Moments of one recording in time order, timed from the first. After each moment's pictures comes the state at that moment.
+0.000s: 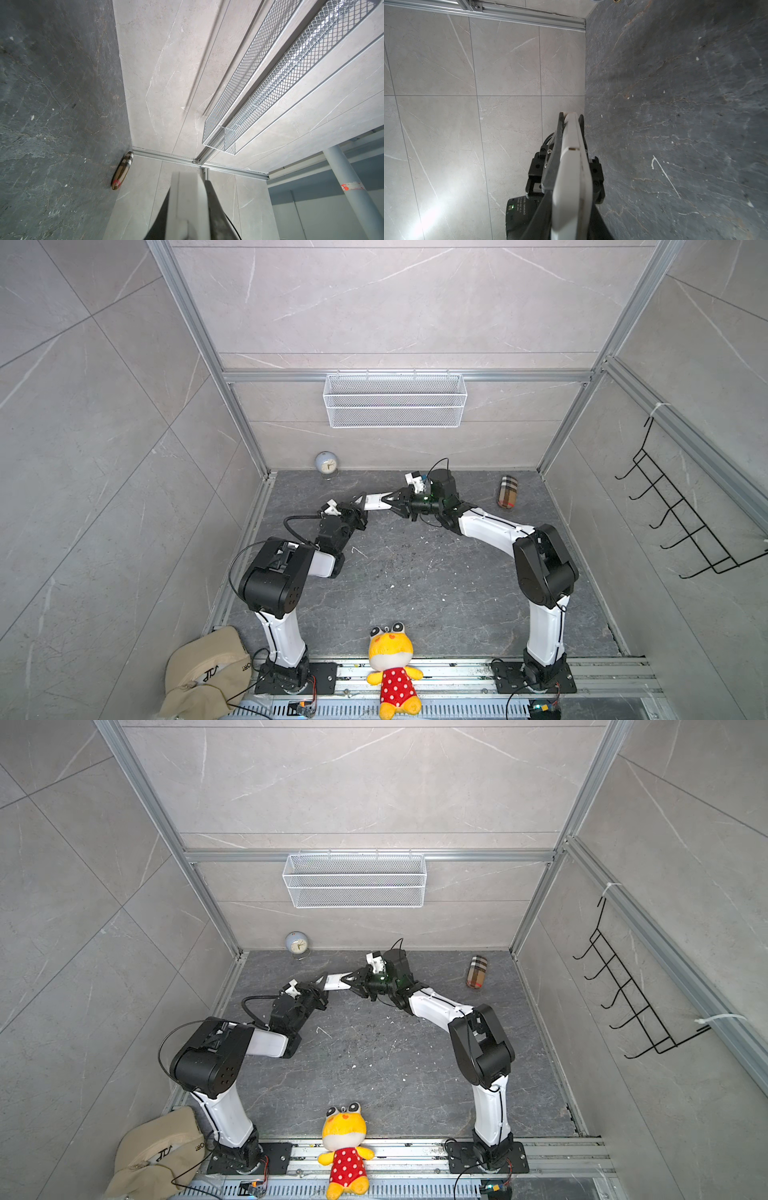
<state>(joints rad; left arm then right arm) -0.33 1.84 0.71 1.23 0.14 -1.84 0.53 2.00 1.44 0.24 -0.73 1.24</state>
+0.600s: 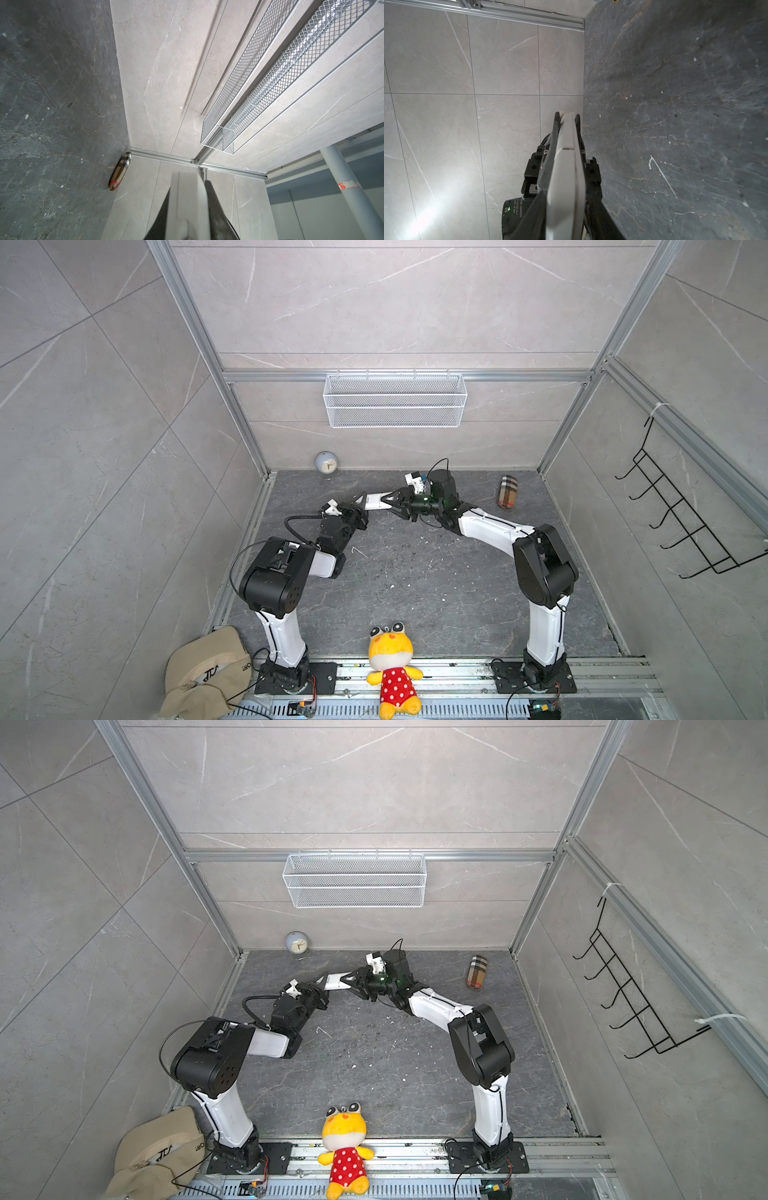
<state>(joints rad) -0.35 1.84 0.71 1.24 0.13 -1.85 0.53 2.00 1.44 0.23 -0.73 1.23</state>
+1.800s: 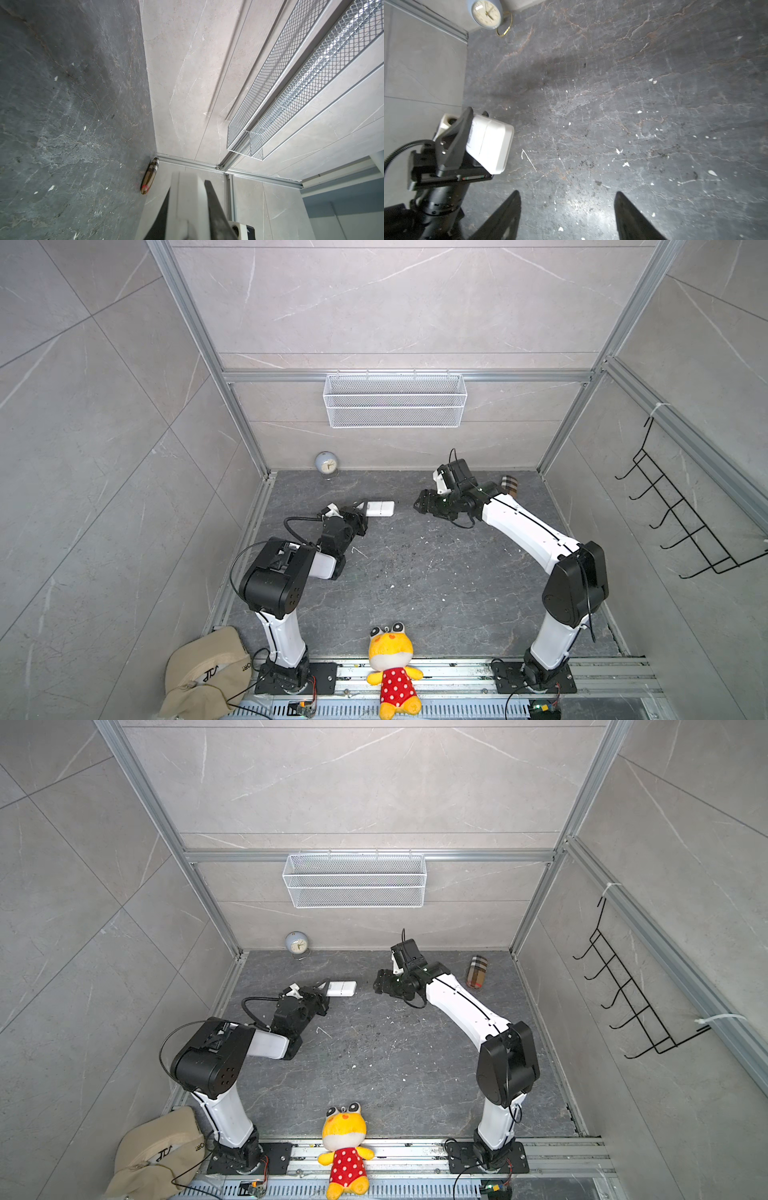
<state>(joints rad) -0.35 1.84 0.69 1.12 0.12 -1.72 0.51 1.81 1.63 -0.71 -0.16 0.55</state>
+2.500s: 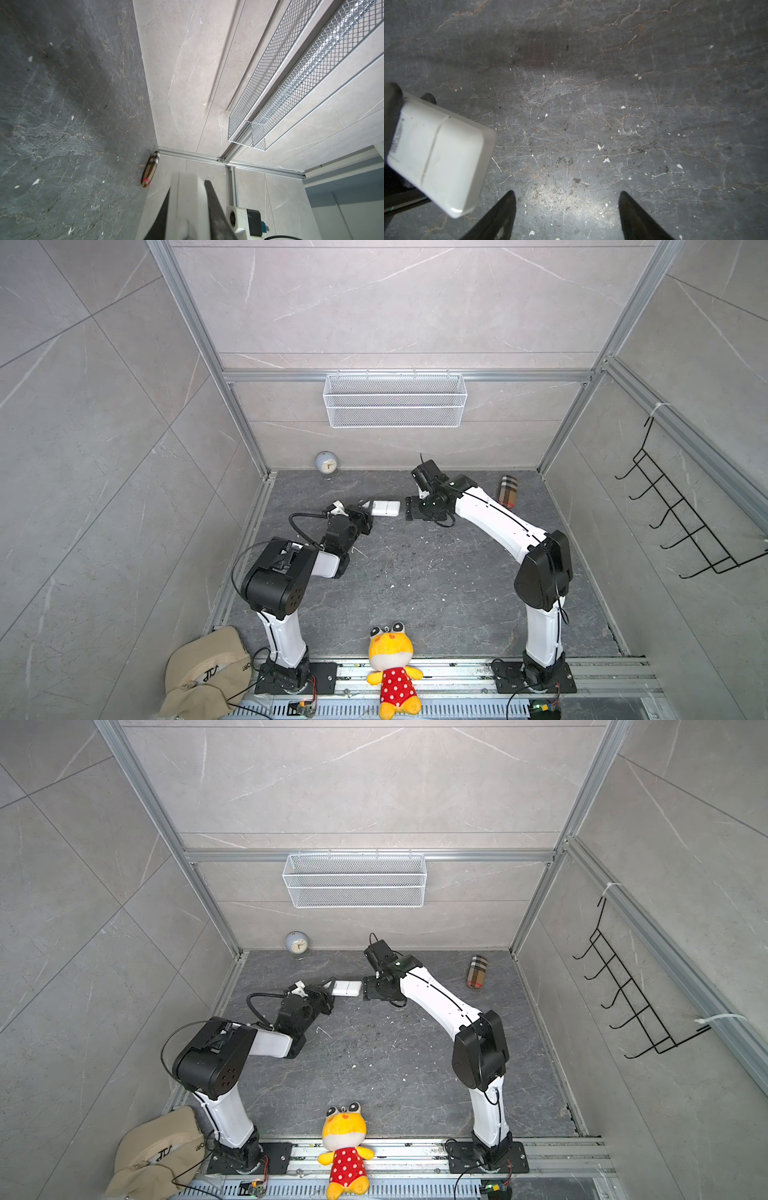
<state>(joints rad) -0.39 1.84 0.72 1.10 0.12 -1.70 0.61 2.02 1.90 -0.95 0.06 0.48</state>
